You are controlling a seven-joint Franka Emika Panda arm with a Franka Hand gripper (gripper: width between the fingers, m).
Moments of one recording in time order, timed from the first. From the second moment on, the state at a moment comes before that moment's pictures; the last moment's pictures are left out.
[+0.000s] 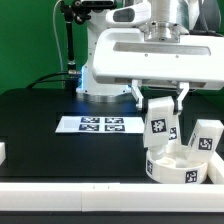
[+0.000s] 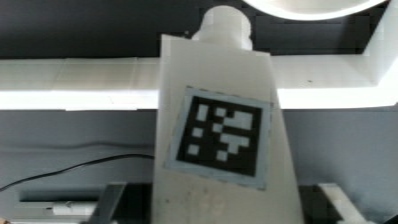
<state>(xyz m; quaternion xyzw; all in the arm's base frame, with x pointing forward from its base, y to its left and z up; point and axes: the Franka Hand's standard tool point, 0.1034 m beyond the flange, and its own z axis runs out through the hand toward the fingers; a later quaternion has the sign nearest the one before) 0.613 0.042 0.115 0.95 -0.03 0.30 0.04</state>
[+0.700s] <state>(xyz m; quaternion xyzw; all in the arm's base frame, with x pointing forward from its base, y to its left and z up) 0.599 0.074 0.104 0.96 0.02 0.28 0.04</state>
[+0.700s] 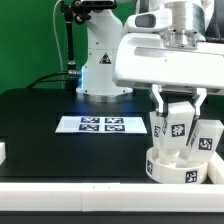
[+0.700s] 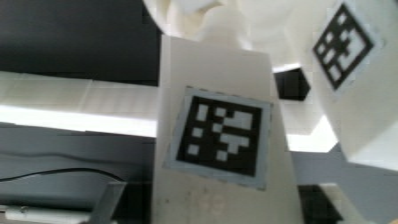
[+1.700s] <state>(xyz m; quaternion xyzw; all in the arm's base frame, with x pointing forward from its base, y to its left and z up) 0.600 0.063 0.102 0.96 0.02 0.28 0.05</state>
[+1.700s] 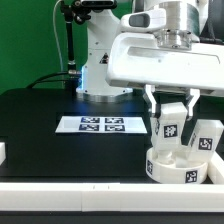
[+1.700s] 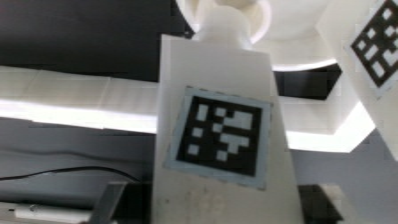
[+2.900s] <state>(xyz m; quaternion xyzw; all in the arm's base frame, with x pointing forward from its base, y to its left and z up) 0.588 0.069 0.082 0.95 0.03 0.30 0.06</state>
